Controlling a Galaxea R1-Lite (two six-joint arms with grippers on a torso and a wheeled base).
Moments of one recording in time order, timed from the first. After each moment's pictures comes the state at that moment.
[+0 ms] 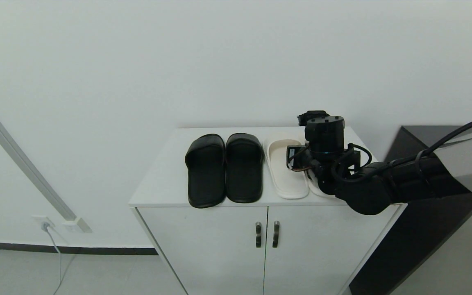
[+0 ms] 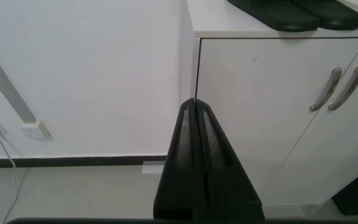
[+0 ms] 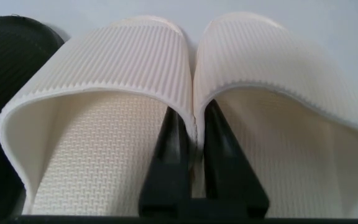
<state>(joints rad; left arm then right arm) 0.00 0.00 0.00 0.00 0.01 0.00 0.64 2.08 -1.35 -0.54 -0.56 0.16</state>
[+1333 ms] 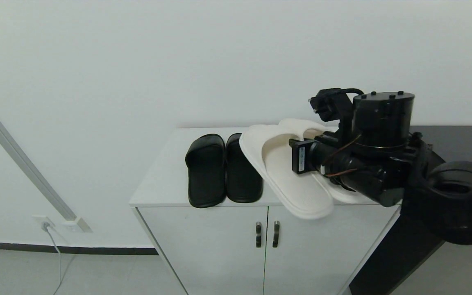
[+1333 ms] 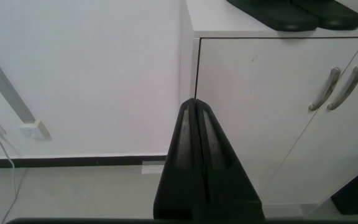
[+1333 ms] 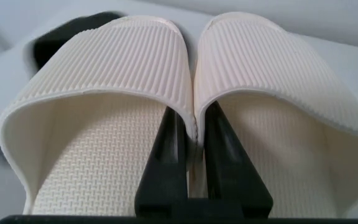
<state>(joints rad) 0.00 0.00 0.00 0.00 0.01 0.00 0.76 1.75 -1.11 -0.53 -0.31 0.06</state>
